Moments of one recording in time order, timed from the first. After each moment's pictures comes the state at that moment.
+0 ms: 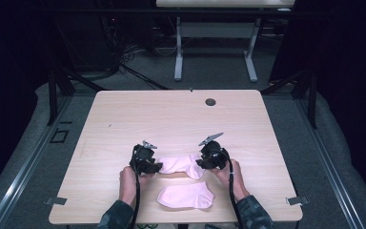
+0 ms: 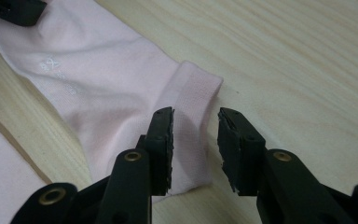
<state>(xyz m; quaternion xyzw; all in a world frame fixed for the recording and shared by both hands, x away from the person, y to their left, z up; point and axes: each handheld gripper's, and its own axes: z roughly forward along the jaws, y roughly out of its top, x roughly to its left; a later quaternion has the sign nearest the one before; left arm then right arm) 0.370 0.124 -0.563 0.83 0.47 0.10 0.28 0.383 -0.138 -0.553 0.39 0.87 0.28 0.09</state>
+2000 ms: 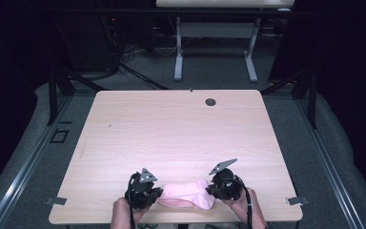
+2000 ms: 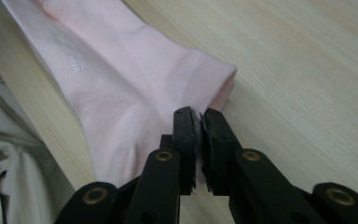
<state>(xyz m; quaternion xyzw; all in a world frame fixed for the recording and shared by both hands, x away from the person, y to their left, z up) 0.262 0.119 -0.547 0.86 0.40 0.09 0.31 0.286 -0.163 -0.542 0.38 0.89 0.27 0.03</state>
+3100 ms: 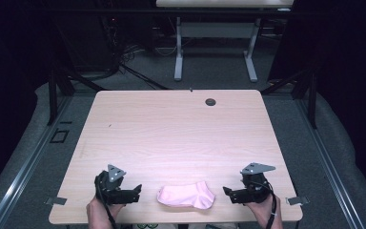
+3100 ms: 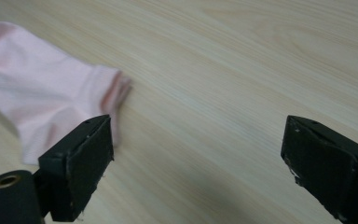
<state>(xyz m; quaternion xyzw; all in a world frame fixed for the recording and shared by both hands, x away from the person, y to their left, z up) 0.265 0.204 -0.544 0.78 0.51 0.22 0.30 0.265 -0.239 -0.534 0.46 0.81 0.34 0.14</state>
